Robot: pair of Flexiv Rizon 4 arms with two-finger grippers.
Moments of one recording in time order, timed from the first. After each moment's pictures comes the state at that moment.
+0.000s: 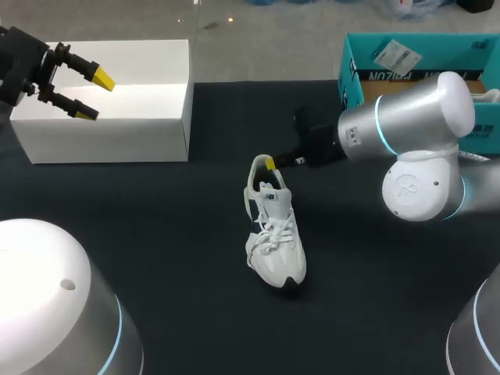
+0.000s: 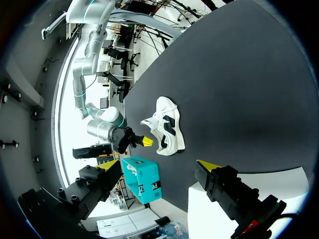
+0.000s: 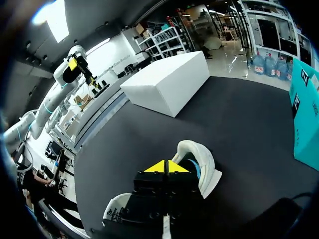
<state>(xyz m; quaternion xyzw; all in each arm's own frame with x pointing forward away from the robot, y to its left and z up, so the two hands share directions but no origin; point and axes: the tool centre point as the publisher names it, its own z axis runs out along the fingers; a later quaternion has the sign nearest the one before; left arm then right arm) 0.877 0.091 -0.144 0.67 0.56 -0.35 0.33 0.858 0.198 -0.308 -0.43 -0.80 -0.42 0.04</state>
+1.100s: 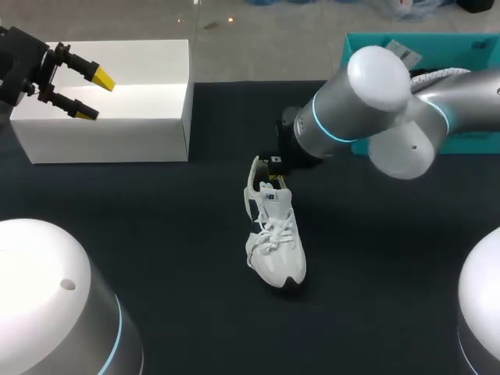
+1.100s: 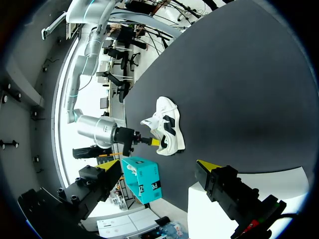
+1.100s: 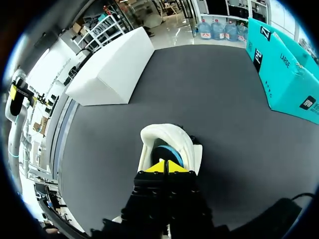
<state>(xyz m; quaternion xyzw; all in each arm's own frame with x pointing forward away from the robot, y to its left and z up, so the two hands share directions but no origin) 0.877 0.091 -0.144 0.67 0.56 -0.35 0.33 0.863 0.193 -0.343 -0.63 -0.74 -0.25 -0.01</state>
